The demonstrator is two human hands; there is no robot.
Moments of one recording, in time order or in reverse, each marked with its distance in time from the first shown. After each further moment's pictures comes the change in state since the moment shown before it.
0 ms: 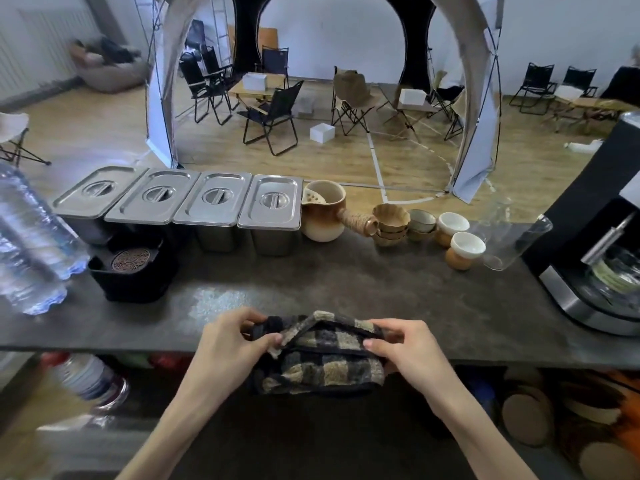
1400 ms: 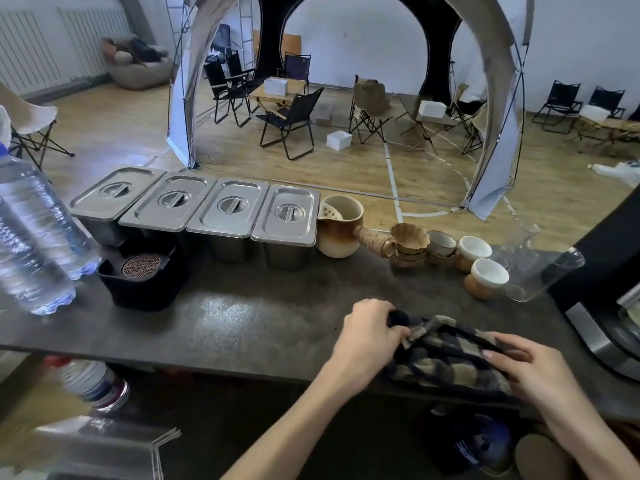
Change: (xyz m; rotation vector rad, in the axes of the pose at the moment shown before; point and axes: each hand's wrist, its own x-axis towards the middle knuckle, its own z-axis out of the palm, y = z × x) left_hand 0.049 0.097 0.114 -0.074 -0.211 0.196; right_hand 0.016 0.020 -0.121 -0.043 0.260 0.081
